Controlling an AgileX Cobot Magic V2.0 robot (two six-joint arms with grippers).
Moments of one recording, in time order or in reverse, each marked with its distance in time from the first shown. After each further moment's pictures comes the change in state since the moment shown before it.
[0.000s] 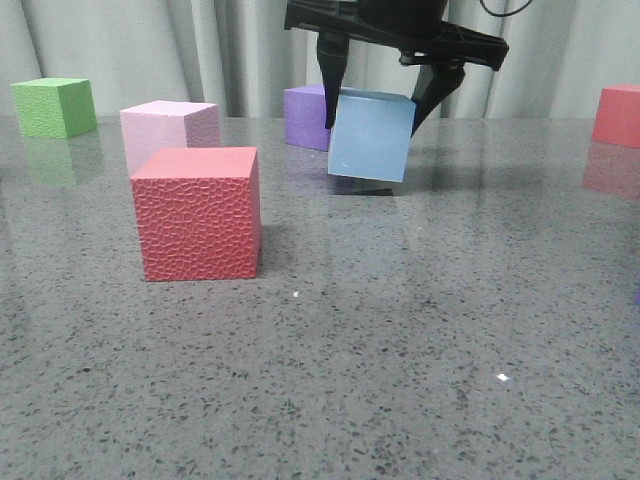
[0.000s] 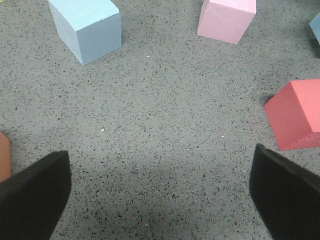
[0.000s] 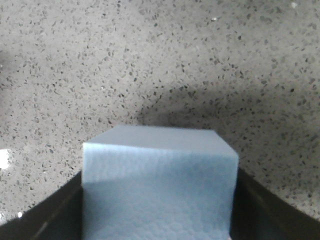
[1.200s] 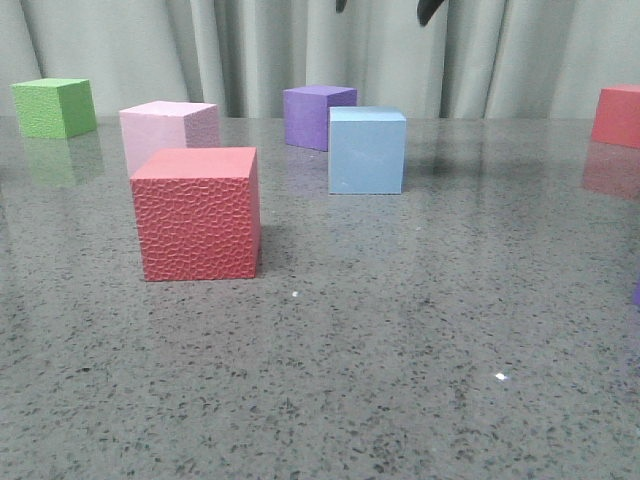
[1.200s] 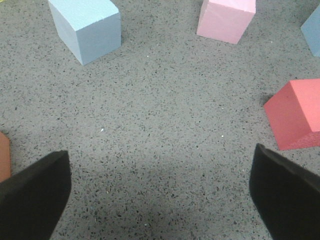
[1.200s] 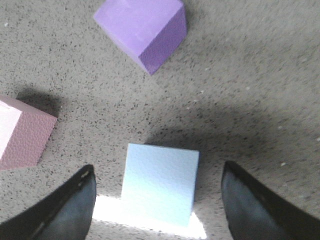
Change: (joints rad) left arm 0.000 0.000 0.000 0.000 0.000 0.000; right arm 0.000 -0.063 -0.215 -0.084 0.111 -0.085
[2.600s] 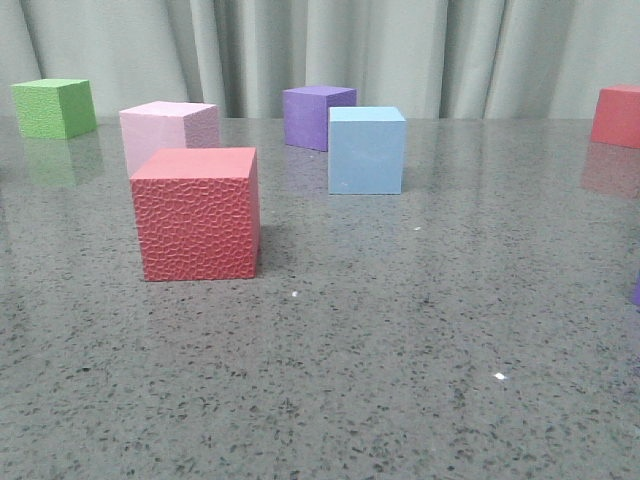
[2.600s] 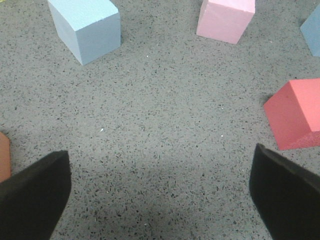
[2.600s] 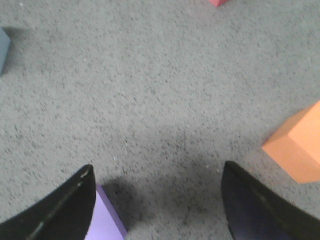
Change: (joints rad) left arm 0.000 0.000 0.000 0.000 0.000 0.000; right arm -0.266 -1.016 1.045 -0.149 -0.183 -0.192
